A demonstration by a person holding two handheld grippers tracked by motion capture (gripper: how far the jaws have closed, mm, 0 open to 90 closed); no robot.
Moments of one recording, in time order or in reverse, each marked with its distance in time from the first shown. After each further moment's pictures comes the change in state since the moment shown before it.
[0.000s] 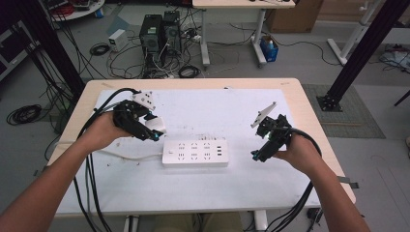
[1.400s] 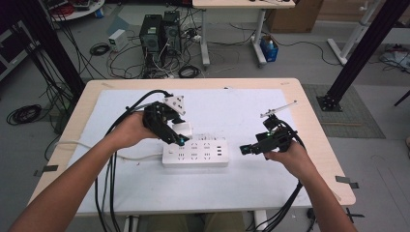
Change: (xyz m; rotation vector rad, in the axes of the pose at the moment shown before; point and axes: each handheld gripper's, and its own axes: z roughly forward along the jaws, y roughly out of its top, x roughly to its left) left arm -0.024 0.052 0.038 -0.016 -0.111 0.116; right arm 0.000 -0.014 0.002 -0.290 0.372 0.489
